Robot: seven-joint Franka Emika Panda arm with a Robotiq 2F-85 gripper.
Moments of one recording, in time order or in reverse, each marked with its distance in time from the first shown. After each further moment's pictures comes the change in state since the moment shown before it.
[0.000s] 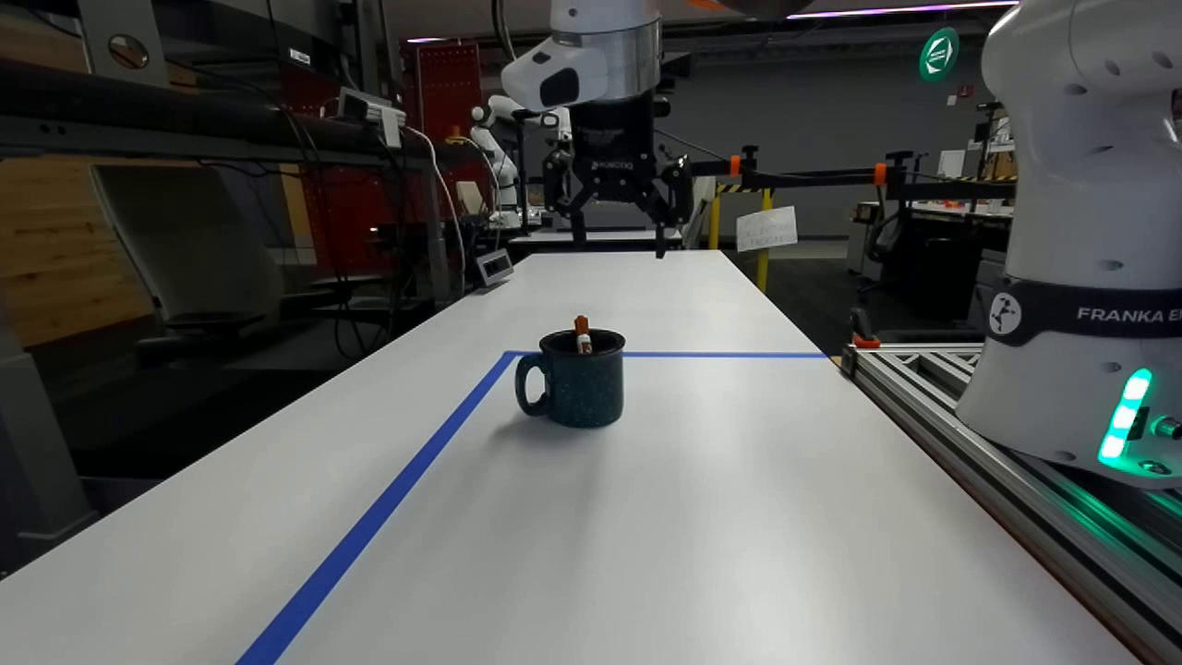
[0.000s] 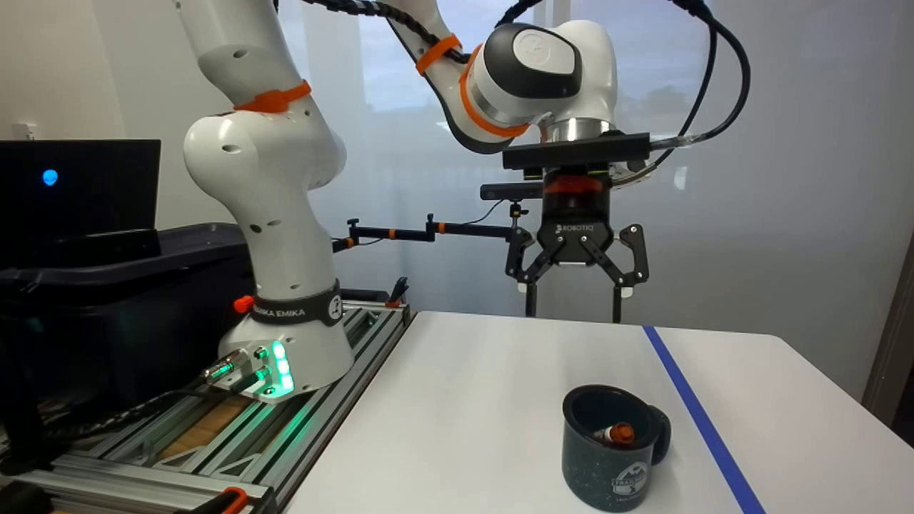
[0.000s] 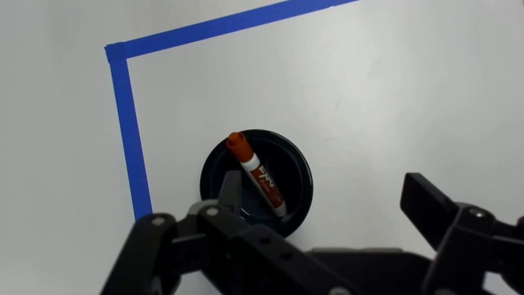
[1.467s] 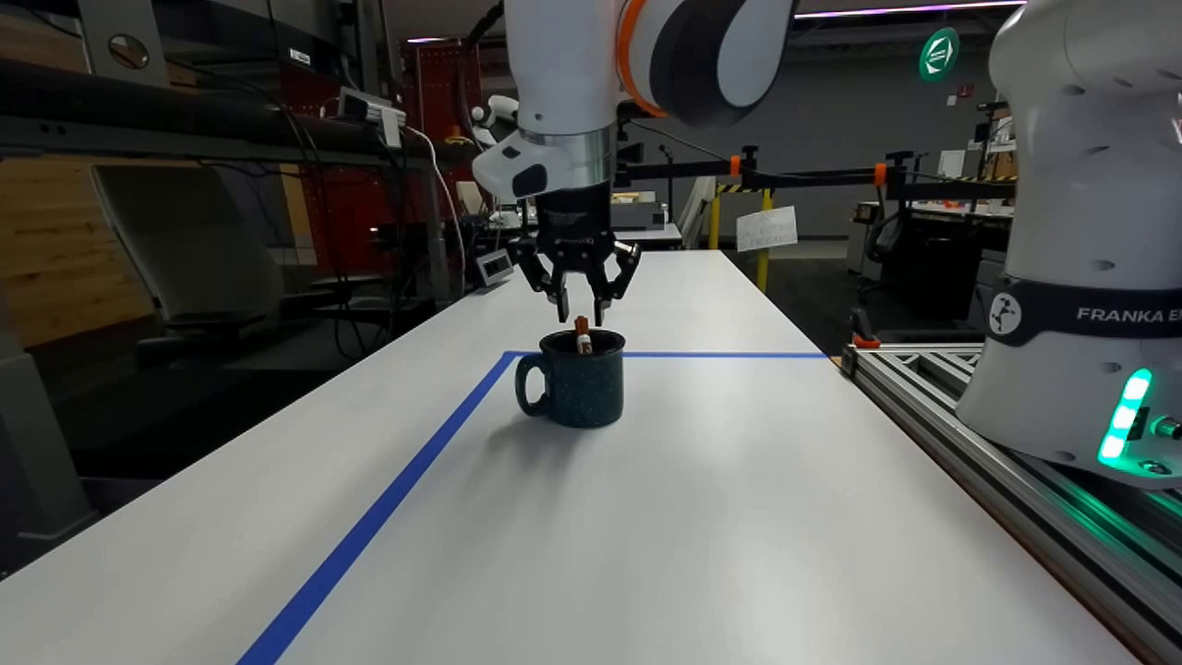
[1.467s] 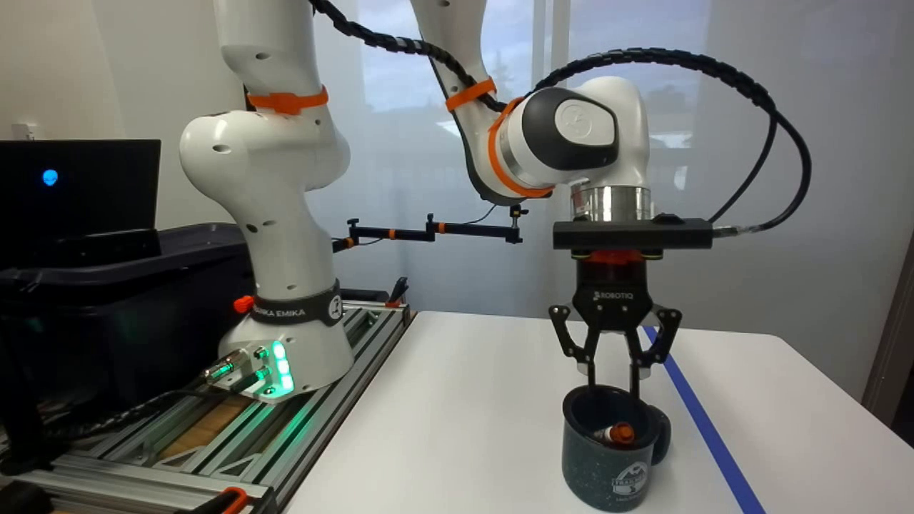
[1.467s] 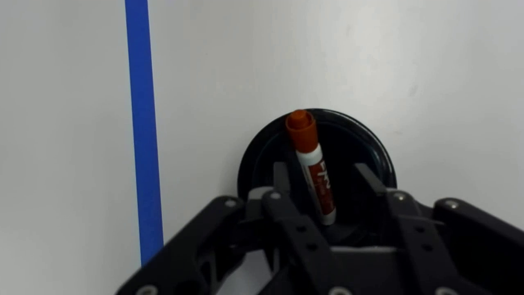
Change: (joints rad) arm -0.082 0.290 -0.014 0.101 -0.109 0.254 -0.047
